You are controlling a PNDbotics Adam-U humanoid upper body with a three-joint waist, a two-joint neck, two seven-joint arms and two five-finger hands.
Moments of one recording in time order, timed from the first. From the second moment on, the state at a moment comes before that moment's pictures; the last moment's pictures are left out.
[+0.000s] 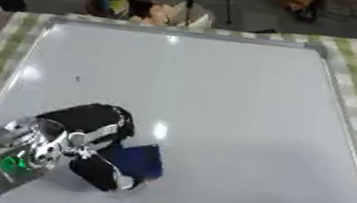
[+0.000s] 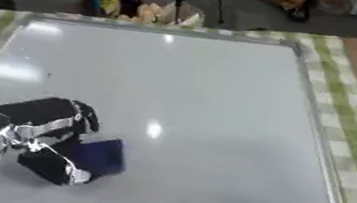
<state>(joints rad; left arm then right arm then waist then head) -0.68 0.78 -0.62 -1.90 -0.53 0.64 -0.57 -0.31 -0.45 -0.06 -1.98 0.13 -0.44 -0.63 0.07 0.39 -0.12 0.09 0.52</state>
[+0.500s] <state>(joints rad) -0.68 0.77 -0.62 -1.88 -0.52 0.64 -0.58 -0.31 -0.45 -0.05 -1.98 0.12 -0.44 -0.63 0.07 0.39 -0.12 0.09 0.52</state>
